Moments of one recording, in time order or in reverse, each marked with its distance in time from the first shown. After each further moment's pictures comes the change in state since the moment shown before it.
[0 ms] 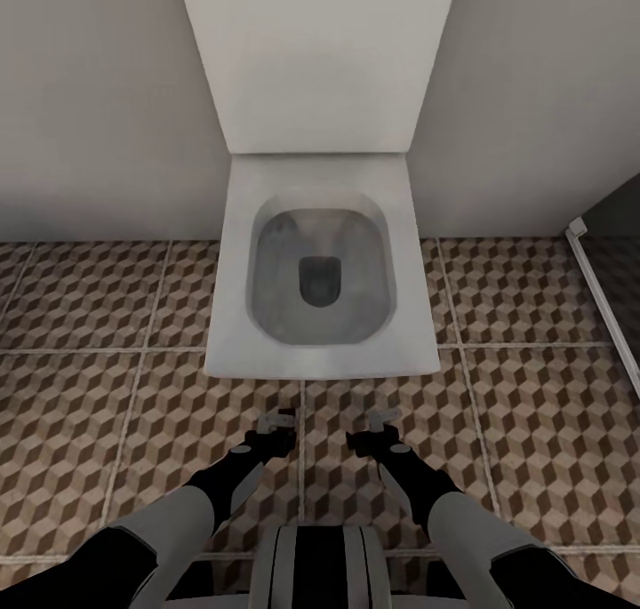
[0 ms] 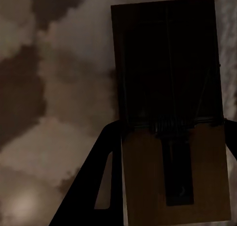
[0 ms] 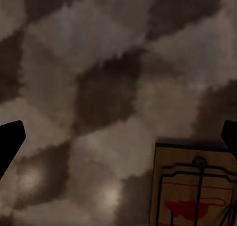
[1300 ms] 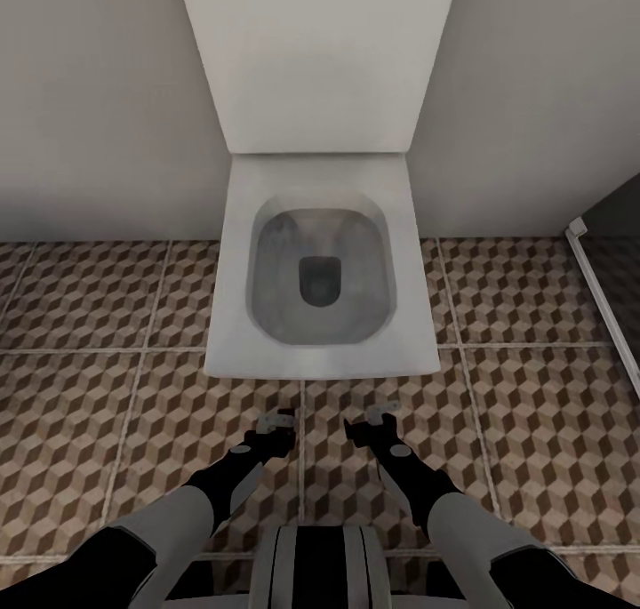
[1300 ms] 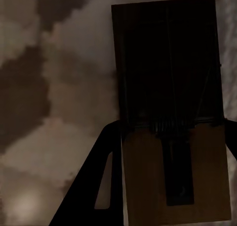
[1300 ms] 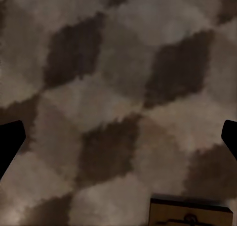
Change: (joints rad) left arm 0.000 0.003 -0.002 0.000 -0.001 0.000 0.001; right arm 0.002 0.001 0.002 -0.002 0.043 -0.158 -0.006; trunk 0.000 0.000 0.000
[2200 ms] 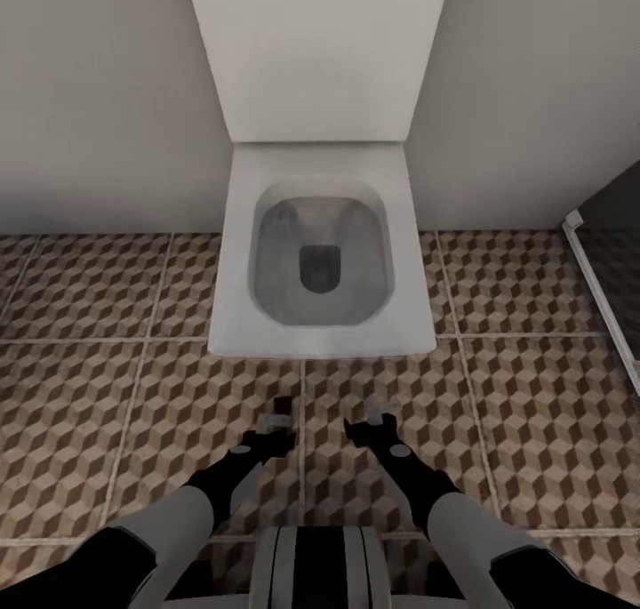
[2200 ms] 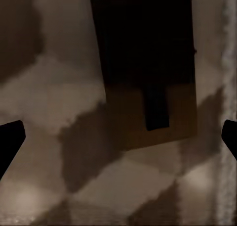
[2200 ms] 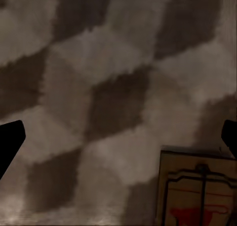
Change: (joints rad) left arm 0.000 0.000 0.000 0.000 -0.002 0.000 0.004; right arm 0.000 0.000 0.000 0.000 0.000 0.000 0.000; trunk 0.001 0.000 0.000
